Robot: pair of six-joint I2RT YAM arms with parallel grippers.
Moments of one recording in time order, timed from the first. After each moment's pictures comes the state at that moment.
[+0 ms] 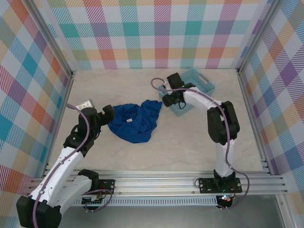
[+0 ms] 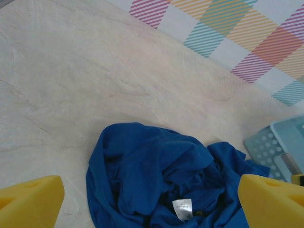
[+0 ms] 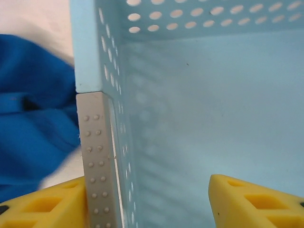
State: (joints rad) left arm -0.28 0.83 0.67 -0.34 -0.25 -0.61; right arm 0.44 2.03 1.60 -0.61 0.08 -0.08
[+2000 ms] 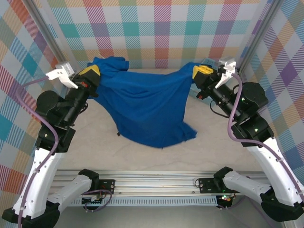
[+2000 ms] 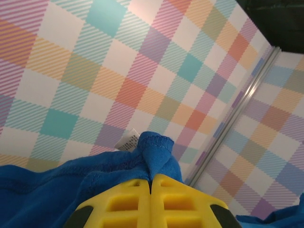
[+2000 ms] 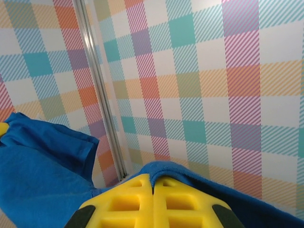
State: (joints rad) left arm -0.33 0.88 1.28 -0.18 0.07 -0.50; right arm 0.57 0.94 1.36 -0.23 -0.07 0.16
